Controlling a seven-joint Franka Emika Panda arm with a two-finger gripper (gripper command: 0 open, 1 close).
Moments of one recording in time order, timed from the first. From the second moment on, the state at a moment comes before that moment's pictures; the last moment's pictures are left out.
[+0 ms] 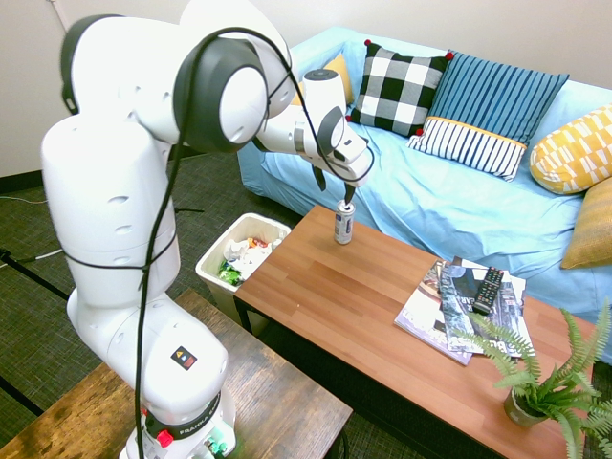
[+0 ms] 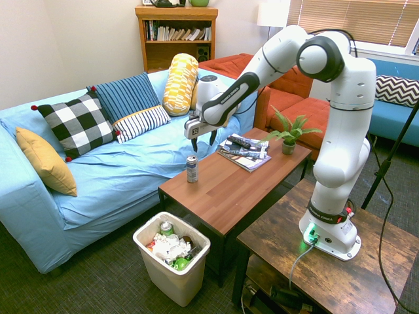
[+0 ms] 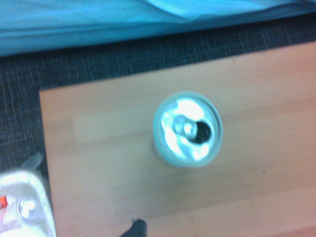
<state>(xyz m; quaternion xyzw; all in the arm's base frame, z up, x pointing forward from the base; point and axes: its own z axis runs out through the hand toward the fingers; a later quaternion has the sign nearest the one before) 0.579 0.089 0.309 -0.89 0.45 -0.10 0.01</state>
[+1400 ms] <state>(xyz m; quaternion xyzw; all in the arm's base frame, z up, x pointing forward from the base) 0.654 0.092 0.185 -0.84 0.54 -0.09 -0.03</state>
